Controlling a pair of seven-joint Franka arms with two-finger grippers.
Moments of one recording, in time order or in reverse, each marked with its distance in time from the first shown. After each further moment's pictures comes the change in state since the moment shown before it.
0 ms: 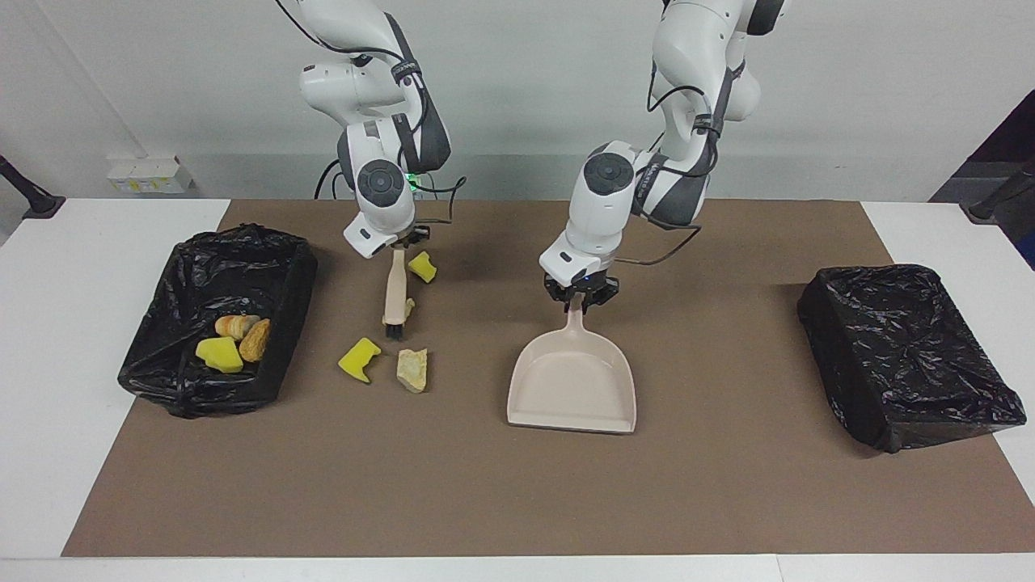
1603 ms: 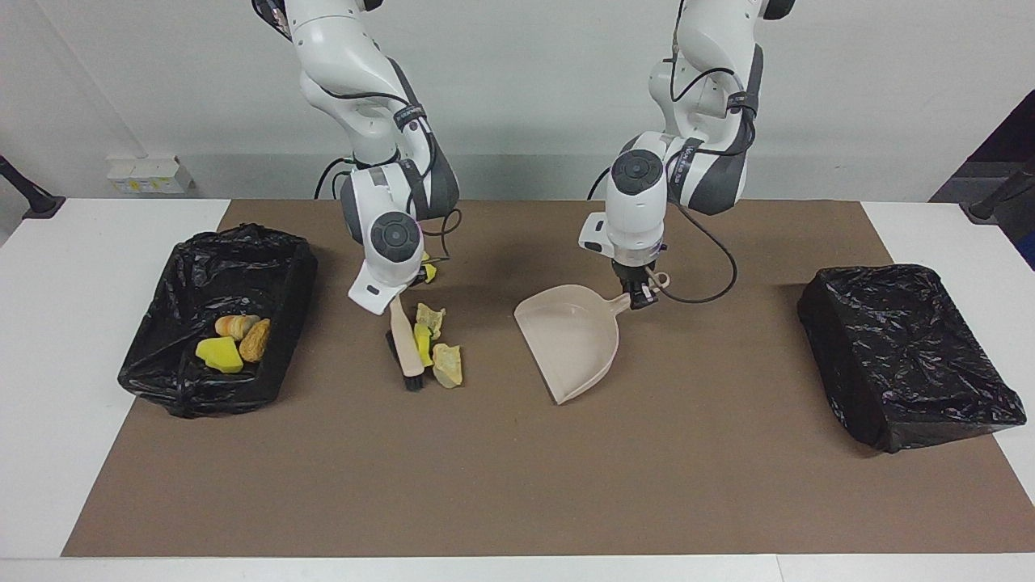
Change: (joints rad) left arm -0.038 -0.002 -0.022 -0.104 0.148 0.000 0.586; right arm -0.036 0.215 0.081 0.105 -0.183 0.160 -0.046
